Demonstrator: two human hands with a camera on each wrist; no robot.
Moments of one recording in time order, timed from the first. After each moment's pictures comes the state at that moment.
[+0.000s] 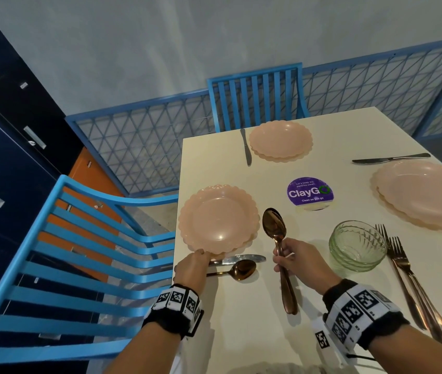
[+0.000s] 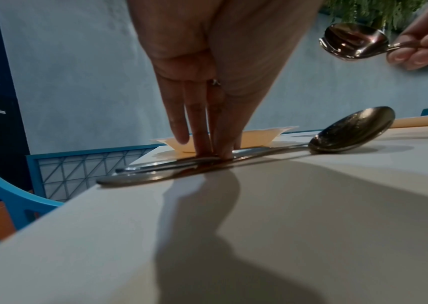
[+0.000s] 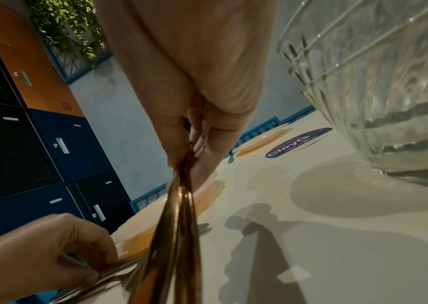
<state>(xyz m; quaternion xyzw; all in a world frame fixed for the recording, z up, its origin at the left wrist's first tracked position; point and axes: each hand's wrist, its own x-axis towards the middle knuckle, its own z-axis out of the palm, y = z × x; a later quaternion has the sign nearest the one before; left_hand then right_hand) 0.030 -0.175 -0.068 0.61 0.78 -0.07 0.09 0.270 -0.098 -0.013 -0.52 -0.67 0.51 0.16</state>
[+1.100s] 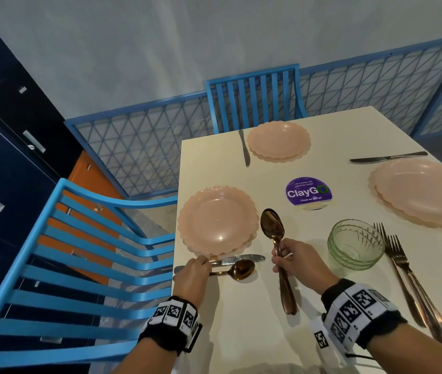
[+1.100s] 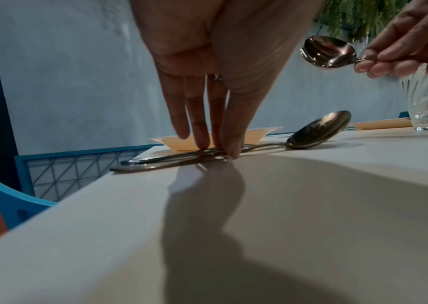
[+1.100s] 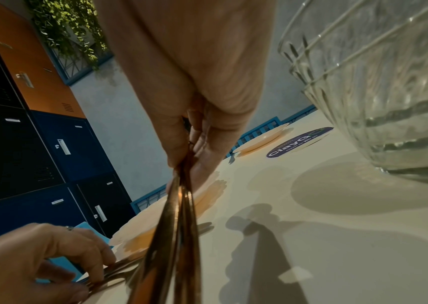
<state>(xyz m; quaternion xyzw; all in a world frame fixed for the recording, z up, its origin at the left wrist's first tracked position) 0.029 -0.190 -0.092 0.63 0.77 -0.06 0.07 0.270 -0.099 -0.015 -0.51 -0.67 0.51 0.17</state>
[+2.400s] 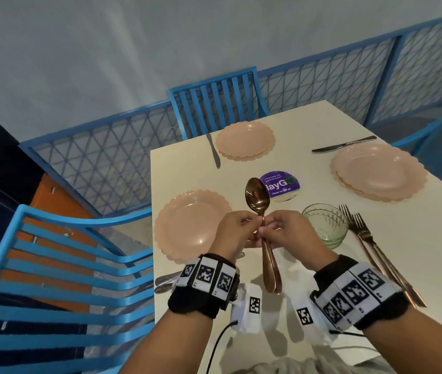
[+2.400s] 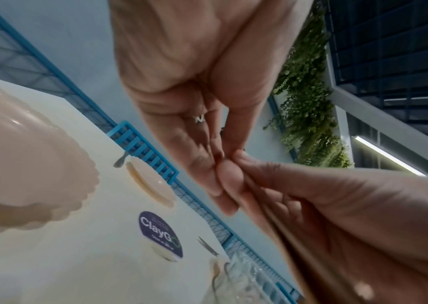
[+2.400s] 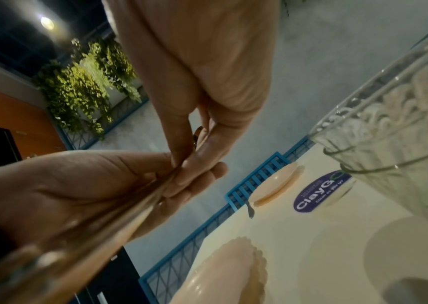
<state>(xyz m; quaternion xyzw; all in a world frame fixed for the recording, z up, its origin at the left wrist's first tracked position) 0.155 -0.123 0.047 0.43 0.63 0.37 0.52 0.289 -0.105 0.040 -0.51 -0.63 0.51 0.30</state>
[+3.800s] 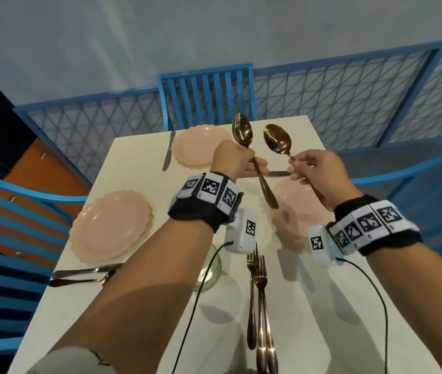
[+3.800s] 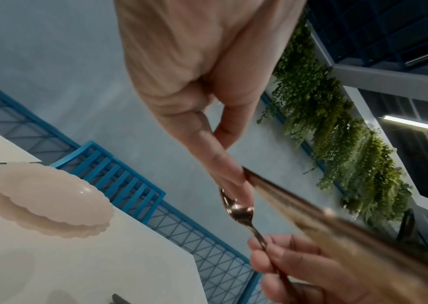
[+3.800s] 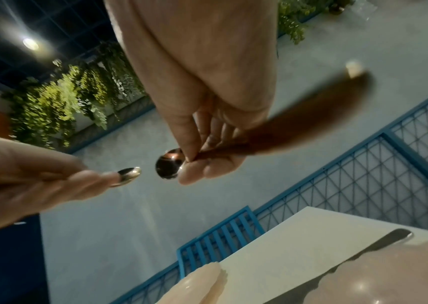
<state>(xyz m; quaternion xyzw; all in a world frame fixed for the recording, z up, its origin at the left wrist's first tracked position) 0.371 0.079 0.139 0.34 0.64 0.51 0.47 0.526 0.151 0.078 -0.50 -0.65 0.47 0.34</state>
